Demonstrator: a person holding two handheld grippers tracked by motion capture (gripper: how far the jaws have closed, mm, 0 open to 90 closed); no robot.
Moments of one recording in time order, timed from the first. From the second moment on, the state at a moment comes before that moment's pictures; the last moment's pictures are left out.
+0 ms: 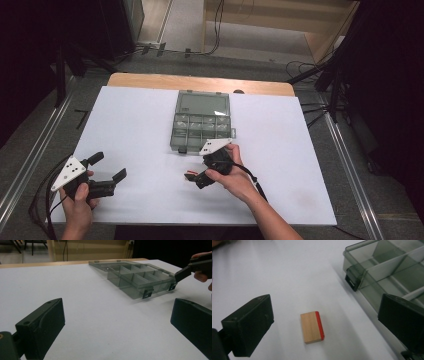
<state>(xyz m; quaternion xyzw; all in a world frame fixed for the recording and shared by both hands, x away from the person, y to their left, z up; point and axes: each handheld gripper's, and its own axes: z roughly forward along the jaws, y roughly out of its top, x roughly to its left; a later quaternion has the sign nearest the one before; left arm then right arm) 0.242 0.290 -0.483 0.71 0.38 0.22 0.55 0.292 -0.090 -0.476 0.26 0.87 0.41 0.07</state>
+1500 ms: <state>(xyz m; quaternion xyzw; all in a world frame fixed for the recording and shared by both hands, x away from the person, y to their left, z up) 0.243 0.290 -0.484 0.71 0.38 0.22 0.55 0.284 -0.074 -0.501 0.22 0.92 0.32 0.06</state>
